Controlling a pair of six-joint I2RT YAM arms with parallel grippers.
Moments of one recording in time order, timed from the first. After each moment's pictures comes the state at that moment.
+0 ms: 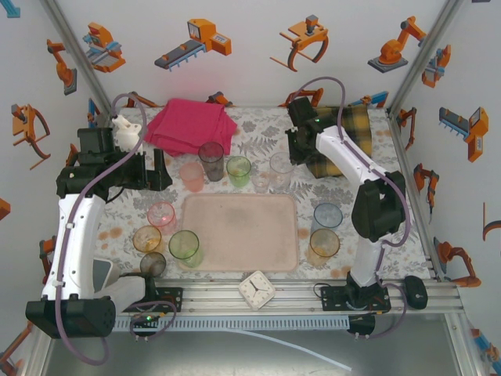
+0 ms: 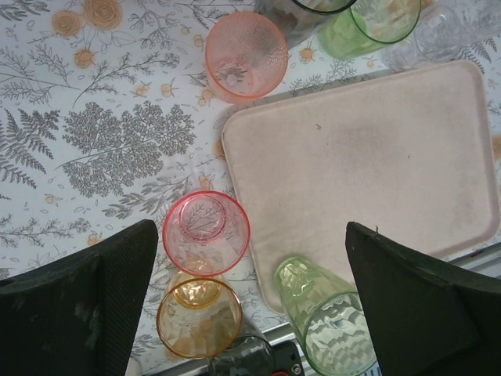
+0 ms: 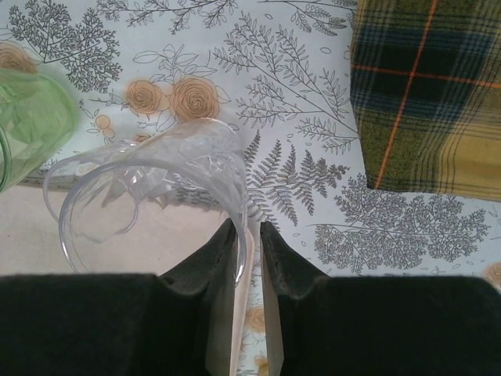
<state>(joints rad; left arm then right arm) -0.04 1.11 1.29 -0.99 0.32 0.08 0.42 1.90 1.71 -0.91 0.07 0.27</state>
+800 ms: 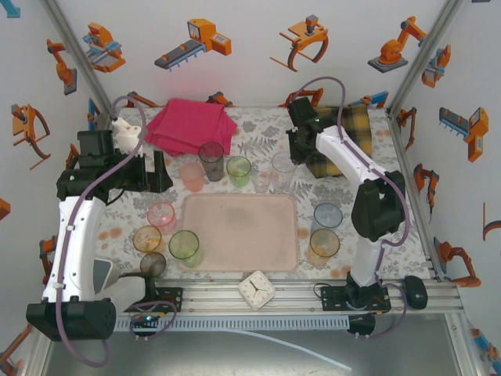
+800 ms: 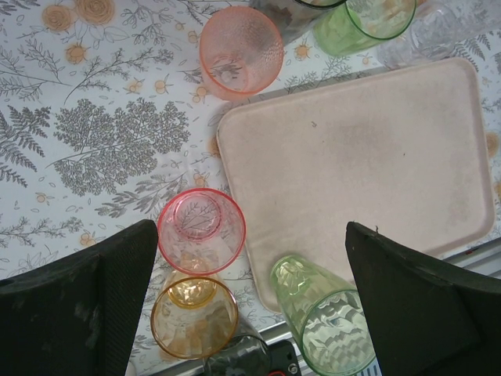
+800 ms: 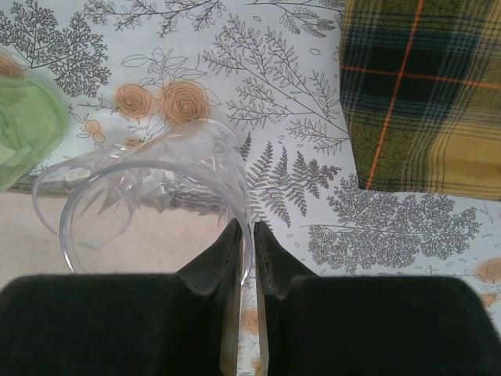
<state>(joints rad) -0.03 1.10 1.27 -0.98 0.34 0.08 0.42 1.90 1.71 -0.91 0.09 0.27</state>
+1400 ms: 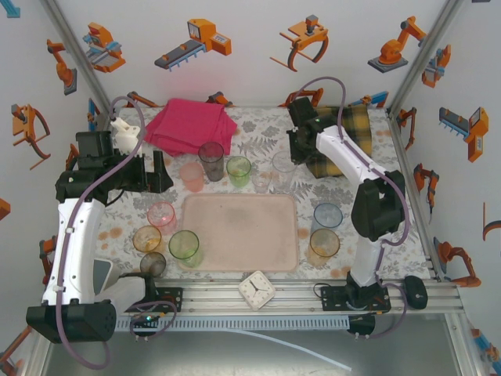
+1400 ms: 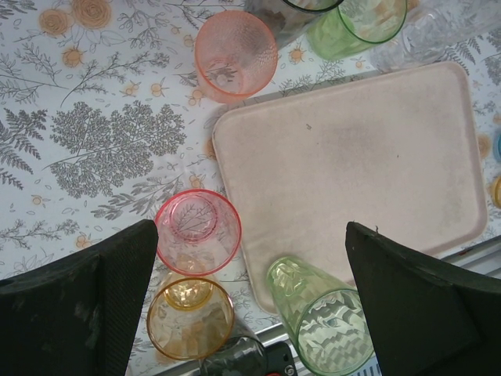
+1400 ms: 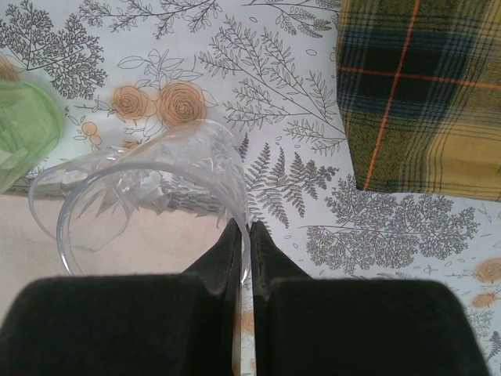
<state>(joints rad) -0.02 1.08 1.27 -0.98 0.36 0.07 0.42 1.90 1.71 -0.91 0.09 0.27</state>
